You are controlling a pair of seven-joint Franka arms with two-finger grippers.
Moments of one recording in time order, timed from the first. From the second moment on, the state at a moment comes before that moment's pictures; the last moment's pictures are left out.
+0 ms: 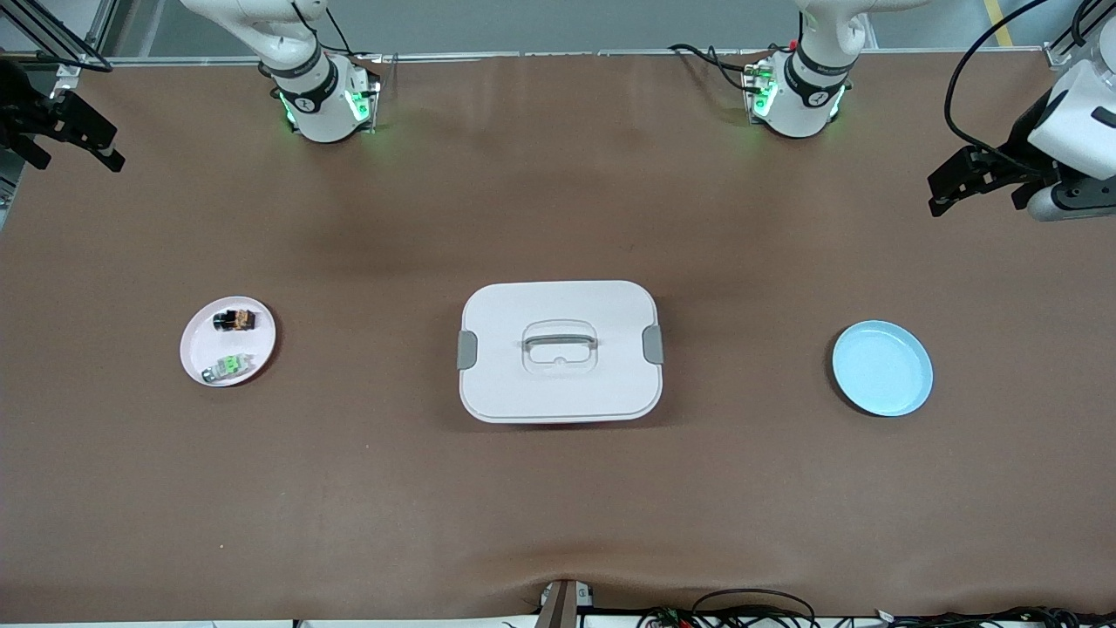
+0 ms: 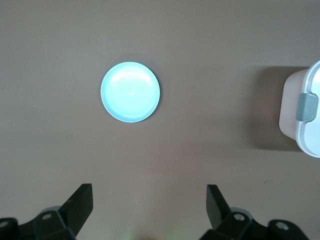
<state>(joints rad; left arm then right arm) 0.05 -0.06 -0.17 -1.59 0.04 1.52 -0.17 -0.09 -0.37 -0.02 -1.95 0.02 1.67 -0.04</state>
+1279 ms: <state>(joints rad) 0.05 -0.07 -0.16 -1.54 0.04 1.48 -0.09 -0.09 -0.37 -0.02 -1.94 0.02 1.67 -0.04</state>
